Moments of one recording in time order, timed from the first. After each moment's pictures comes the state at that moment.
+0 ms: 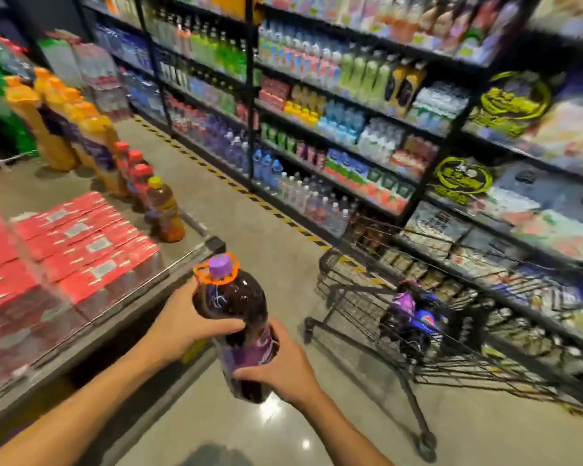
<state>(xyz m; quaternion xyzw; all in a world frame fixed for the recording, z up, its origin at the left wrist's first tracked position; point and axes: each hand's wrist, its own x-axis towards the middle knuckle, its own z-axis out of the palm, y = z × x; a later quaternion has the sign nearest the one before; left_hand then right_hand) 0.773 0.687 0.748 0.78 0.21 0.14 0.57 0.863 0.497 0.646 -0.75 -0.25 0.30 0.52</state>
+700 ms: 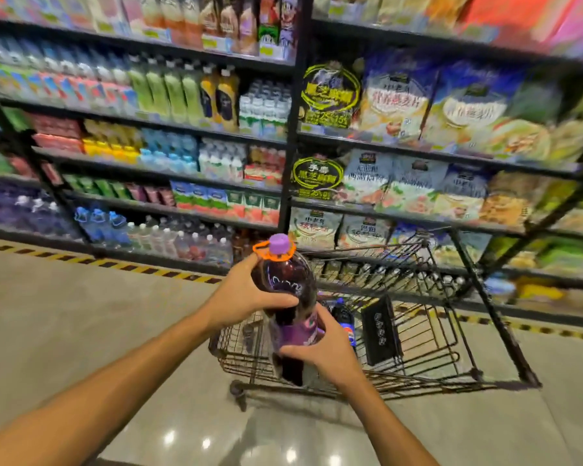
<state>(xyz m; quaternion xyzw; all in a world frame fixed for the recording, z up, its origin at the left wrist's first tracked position) 1.232 0.595 0.754 0.77 -0.07 -0.08 0.63 1.182 0.385 0.673 -0.82 -0.01 0.10 0.56</state>
